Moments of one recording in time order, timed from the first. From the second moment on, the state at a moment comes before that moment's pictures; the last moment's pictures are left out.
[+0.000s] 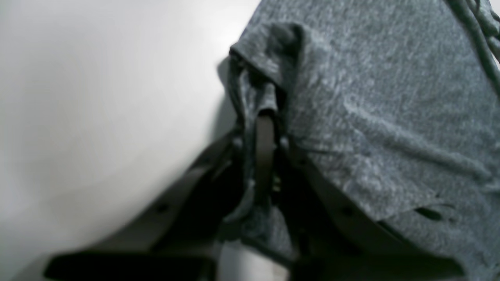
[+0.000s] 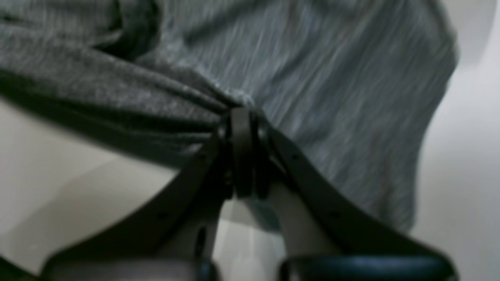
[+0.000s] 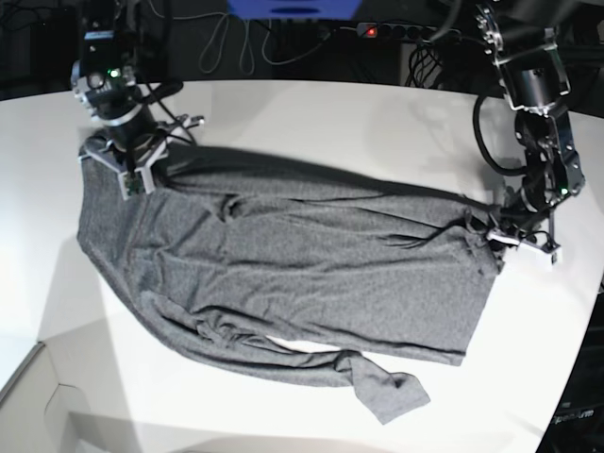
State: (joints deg) left arm -9.5 -16.5 -21.6 61.9 -31.7 -12.6 38.3; right arm -23.7 5.6 9.0 109.4 -0.9 17.6 -34.0
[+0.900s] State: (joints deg) left arm -11.9 -16.6 -21.5 61.7 -30.6 -11.7 39.4; right arm -14.7 11.2 8.4 105.6 -0.8 17.9 -38.5
